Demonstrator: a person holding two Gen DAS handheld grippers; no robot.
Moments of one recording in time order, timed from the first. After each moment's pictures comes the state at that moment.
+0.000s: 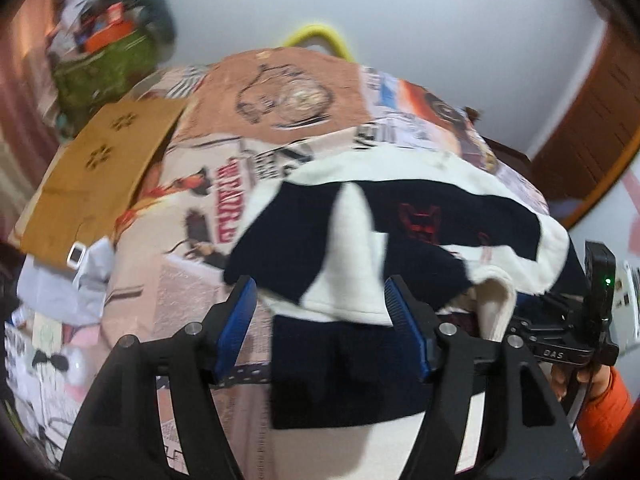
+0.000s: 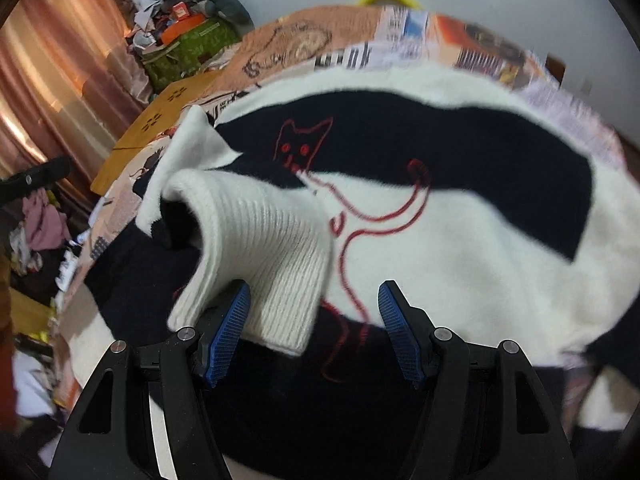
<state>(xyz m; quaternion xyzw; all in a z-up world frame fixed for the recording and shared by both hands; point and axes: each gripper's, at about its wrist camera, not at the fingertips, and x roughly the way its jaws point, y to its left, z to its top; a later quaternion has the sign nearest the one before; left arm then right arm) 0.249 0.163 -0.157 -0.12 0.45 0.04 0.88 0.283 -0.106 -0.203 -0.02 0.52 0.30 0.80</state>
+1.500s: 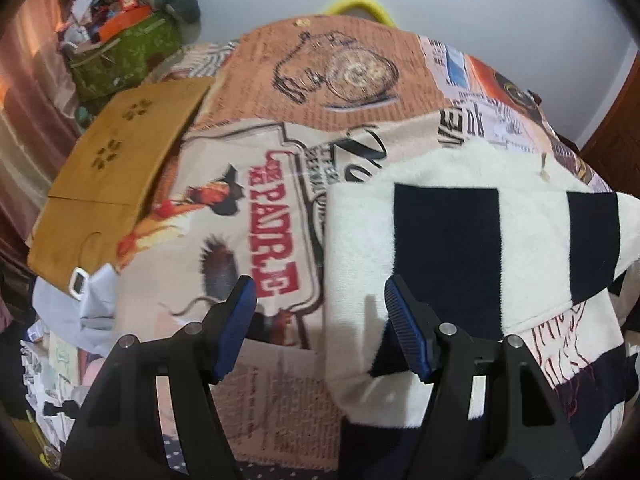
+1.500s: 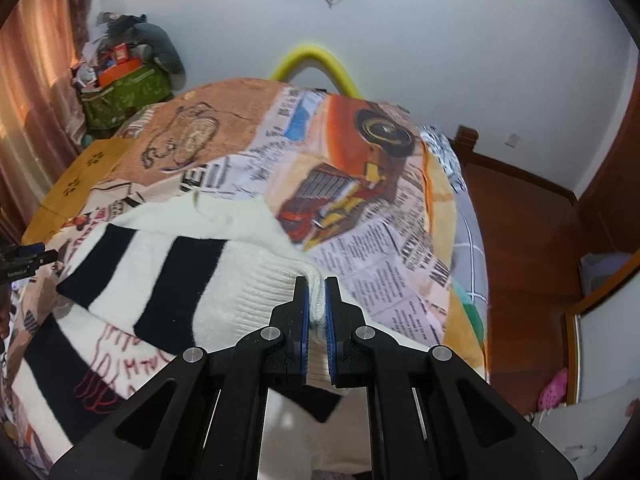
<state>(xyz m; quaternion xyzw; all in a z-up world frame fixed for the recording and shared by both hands) 0.351 0.204 -0.228 -0.08 0.50 0.10 0.85 0.384 -0.194 -0.117 -0.09 0.44 0.18 0.88</state>
